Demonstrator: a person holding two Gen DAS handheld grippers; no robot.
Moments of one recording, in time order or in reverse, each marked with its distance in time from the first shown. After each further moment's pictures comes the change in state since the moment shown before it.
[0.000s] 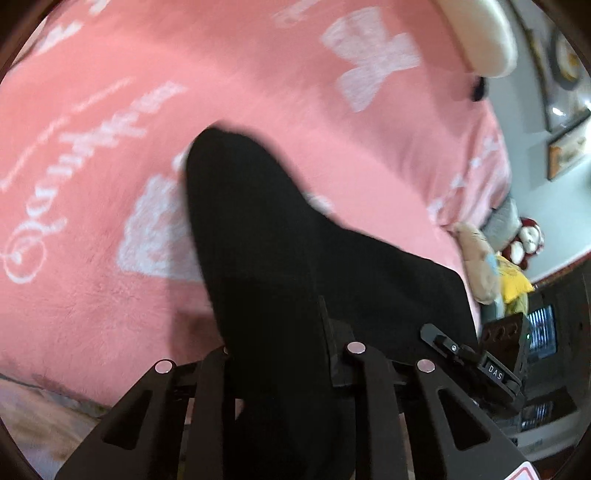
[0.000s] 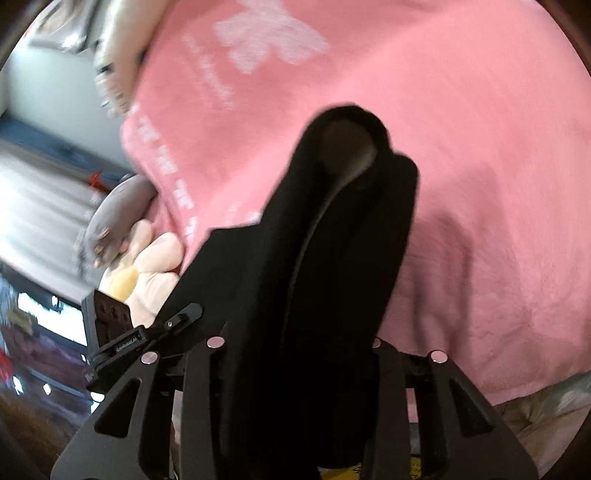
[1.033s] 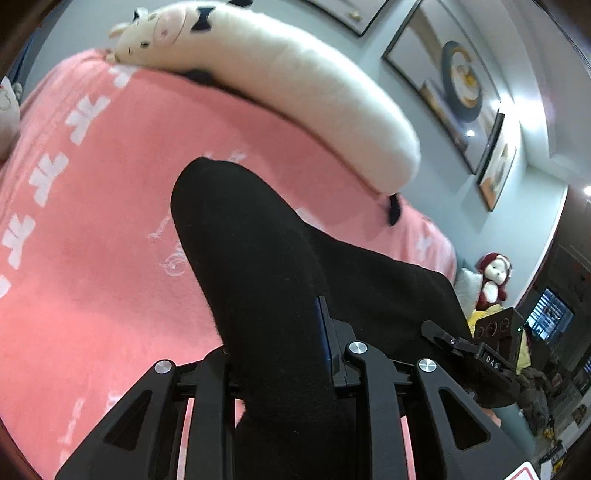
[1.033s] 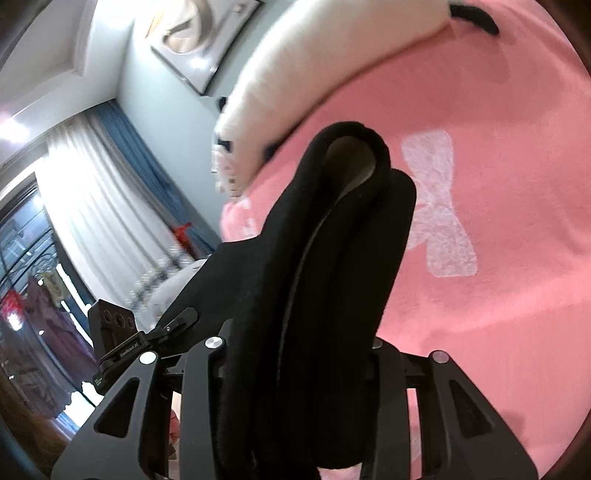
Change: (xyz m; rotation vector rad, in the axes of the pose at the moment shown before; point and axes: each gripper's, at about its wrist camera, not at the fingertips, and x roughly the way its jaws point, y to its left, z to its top) left arm -0.068 -0.103 0.217 0.310 -0.497 -0.122; right arm -0.001 0.115 0.259 -0.325 -0.329 0.285
